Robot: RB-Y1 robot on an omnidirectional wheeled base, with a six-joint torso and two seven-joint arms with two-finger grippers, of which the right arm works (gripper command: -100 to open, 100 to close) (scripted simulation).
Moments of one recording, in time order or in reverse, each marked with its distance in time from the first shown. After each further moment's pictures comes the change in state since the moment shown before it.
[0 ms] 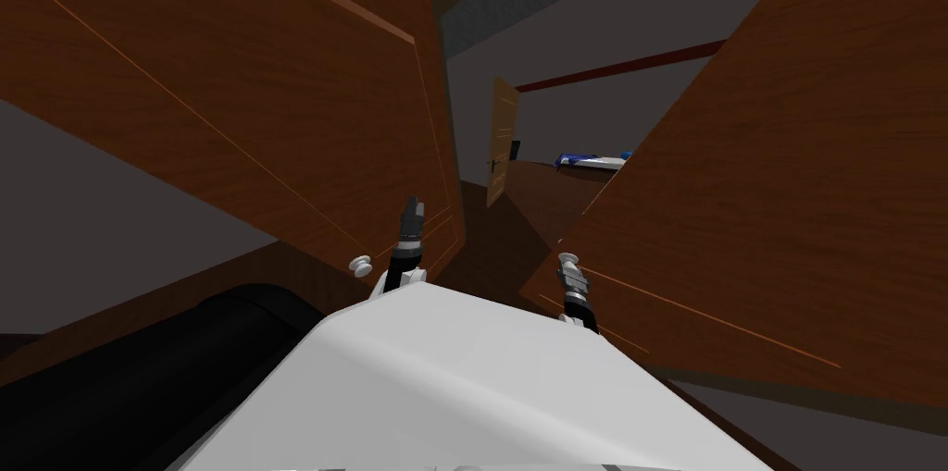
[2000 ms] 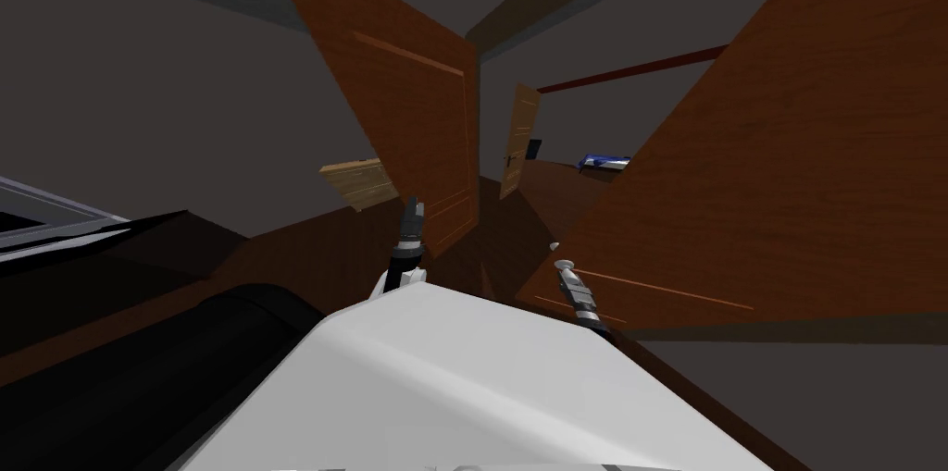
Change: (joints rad) arm 0.123 -0.160 0.209 -0.050 0.113 -0.139 -0.258
